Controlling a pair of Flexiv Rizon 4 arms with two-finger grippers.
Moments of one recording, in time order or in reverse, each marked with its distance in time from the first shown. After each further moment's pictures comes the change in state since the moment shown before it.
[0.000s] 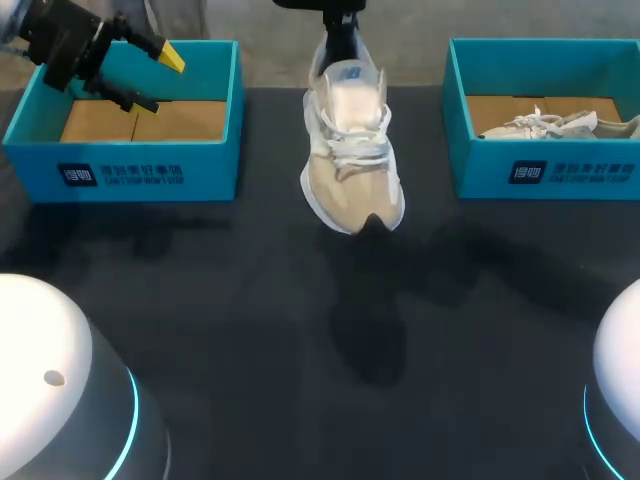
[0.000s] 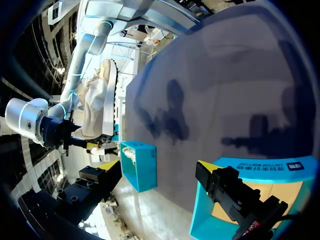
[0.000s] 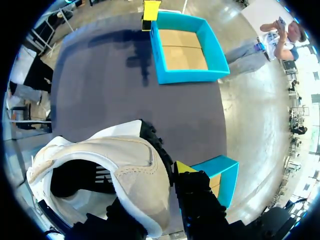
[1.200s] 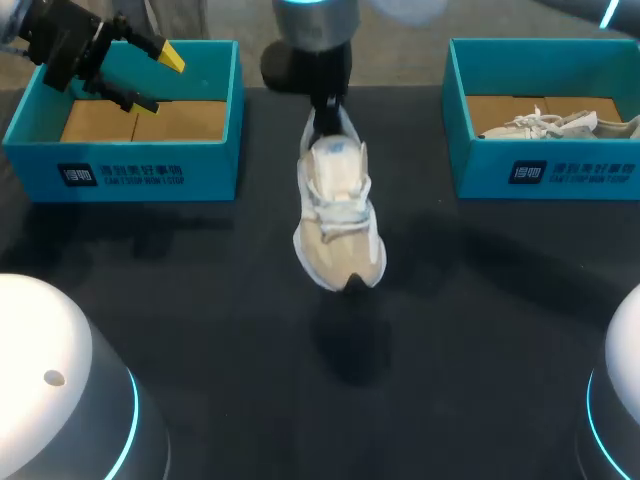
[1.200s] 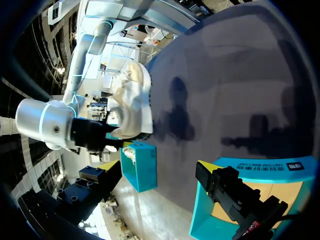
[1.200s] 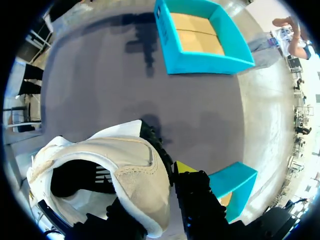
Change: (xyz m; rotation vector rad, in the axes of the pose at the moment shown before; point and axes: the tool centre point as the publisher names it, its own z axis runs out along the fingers) left arm 0.000 0.000 0.000 0.000 0.000 0.000; right arm 0.027 0.015 0.100 0.033 0.036 -0.002
